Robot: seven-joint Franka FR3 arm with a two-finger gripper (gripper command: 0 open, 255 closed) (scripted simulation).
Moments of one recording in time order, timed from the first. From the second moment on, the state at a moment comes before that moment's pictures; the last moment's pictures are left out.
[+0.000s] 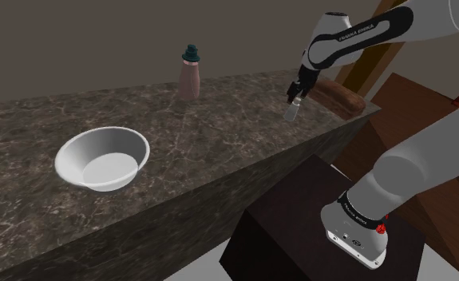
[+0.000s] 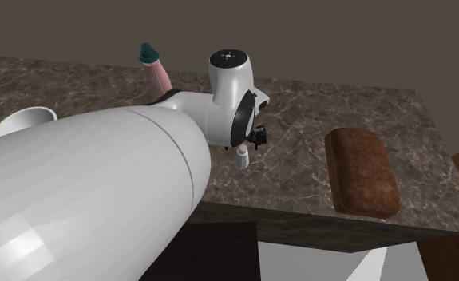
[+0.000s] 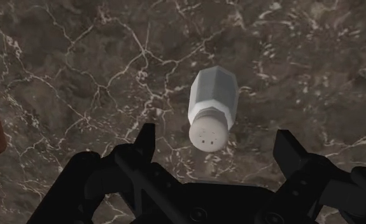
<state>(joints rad) -0.21 -0.19 -0.17 -2.46 -0.18 2.34 -0.17</state>
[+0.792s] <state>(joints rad) -0.22 -0.16 -0.18 -2.48 -0.19 2.40 -0.18</state>
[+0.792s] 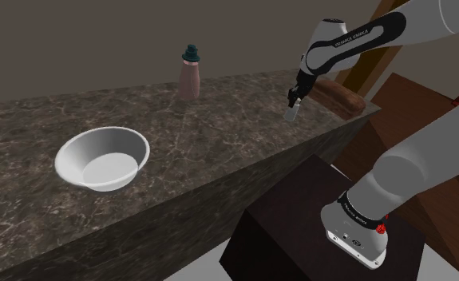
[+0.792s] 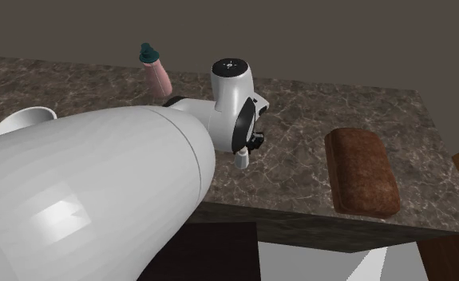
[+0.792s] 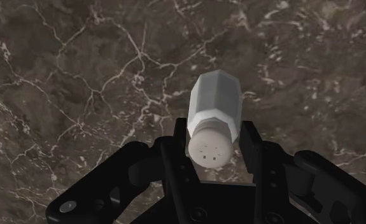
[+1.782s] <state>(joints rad) -0.21 -0.21 -0.17 -2.44 -0.18 2.31 -0.18</state>
